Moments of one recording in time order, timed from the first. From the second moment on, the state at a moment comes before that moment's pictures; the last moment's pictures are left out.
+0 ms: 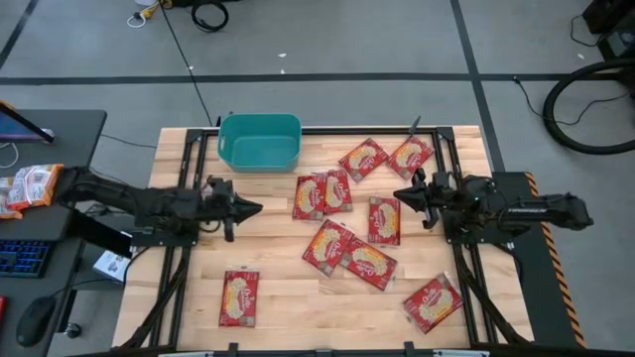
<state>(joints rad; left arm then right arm) -0.22 0.65 0.39 0.10 -0.37 -0.51 -0.15 0.25 0.01 0.42 -0.10 0.33</state>
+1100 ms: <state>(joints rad) 0.08 1.28 0.68 -0.01 -0.11 -0.25 -0.15 0.42 0.01 0.63 0.01 0.23</state>
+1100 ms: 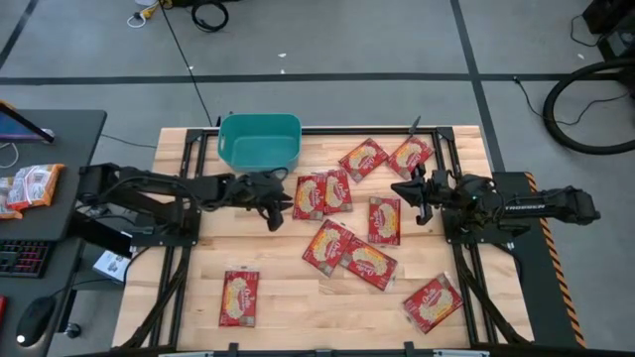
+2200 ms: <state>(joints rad) -0.01 1.69 1.05 -0.37 -0.21 -0.07 0.05 0.80 0.32 0.25 0.25 0.13</state>
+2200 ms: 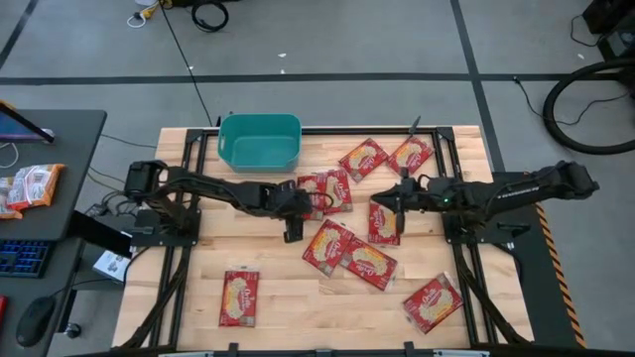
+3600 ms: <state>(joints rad) -0.14 2.00 1.24 -0.37 -0.50 0.09 0.10 0.98 0.41 0.28 0.34 0.07</state>
